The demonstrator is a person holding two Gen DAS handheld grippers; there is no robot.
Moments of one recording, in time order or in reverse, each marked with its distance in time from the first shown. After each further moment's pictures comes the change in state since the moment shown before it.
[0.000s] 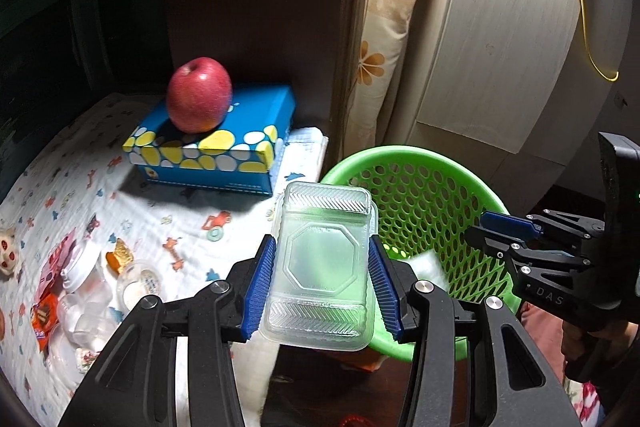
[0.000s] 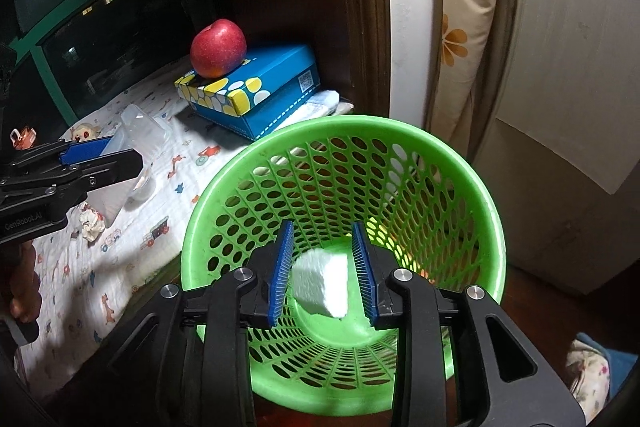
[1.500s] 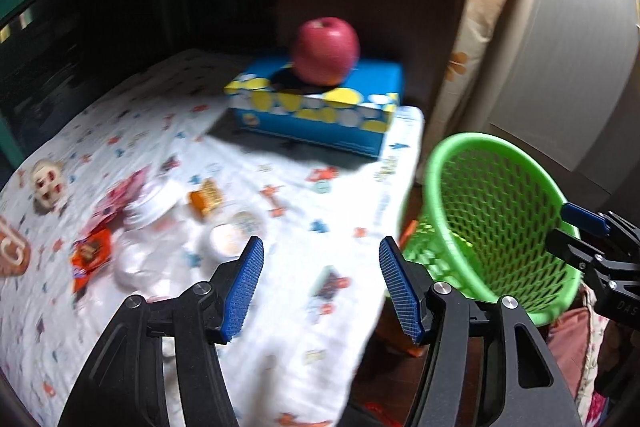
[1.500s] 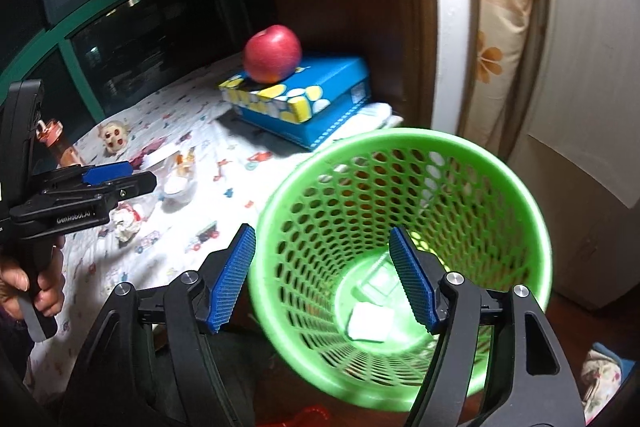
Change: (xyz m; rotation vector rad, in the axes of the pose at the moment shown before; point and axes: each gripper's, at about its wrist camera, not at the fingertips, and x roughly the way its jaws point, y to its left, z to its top) left arm -0.025 0.095 -0.051 -0.177 0.035 0.201; right arm -0.006 0.055 0.002 -0.049 -0.041 0.090
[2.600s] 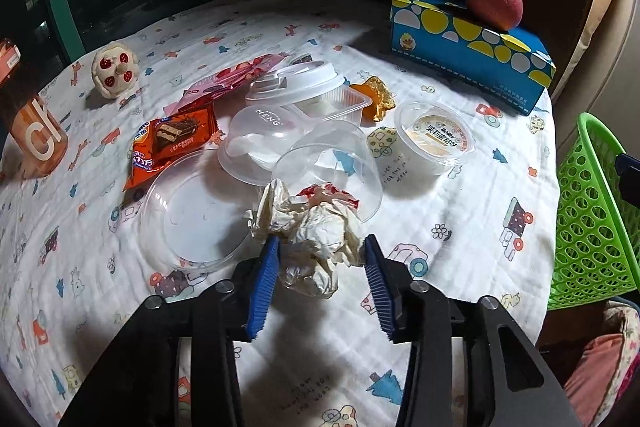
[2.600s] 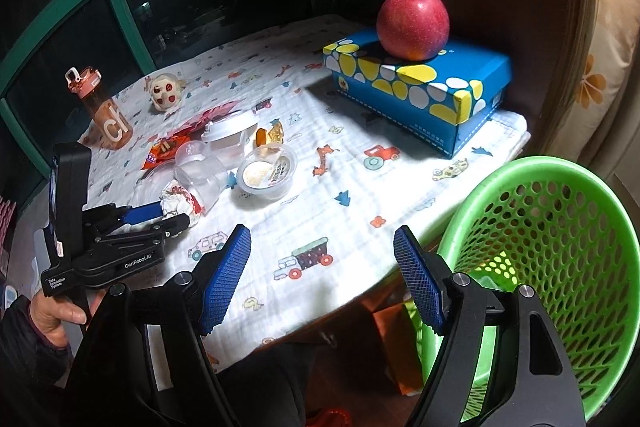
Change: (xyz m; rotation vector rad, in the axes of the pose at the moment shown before) left arm 0.046 0.118 -0.080 -0.180 0.084 0.166; right arm 0.082 0.112 0.020 -0.145 0.104 0.153
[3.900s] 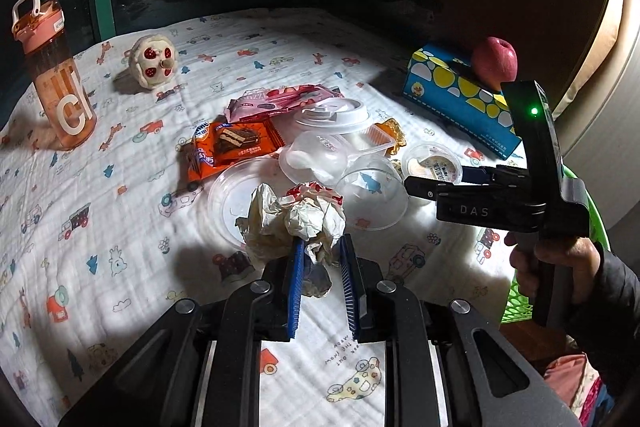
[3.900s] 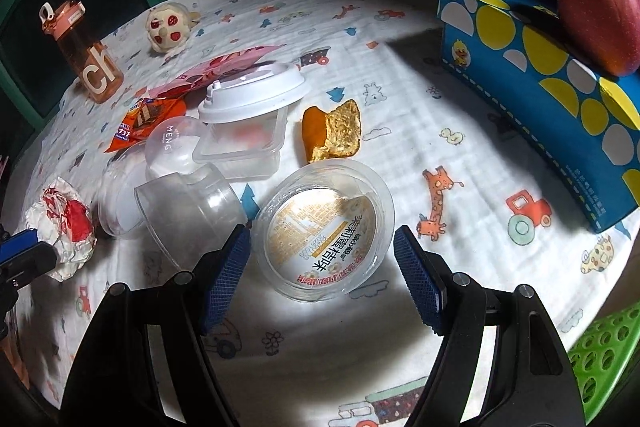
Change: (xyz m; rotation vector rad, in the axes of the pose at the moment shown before) left arm -0.059 0.059 -0.007 -0.130 -0.058 -0.092; right arm 0.154 0.059 0.046 -0.154 0.191 0.063
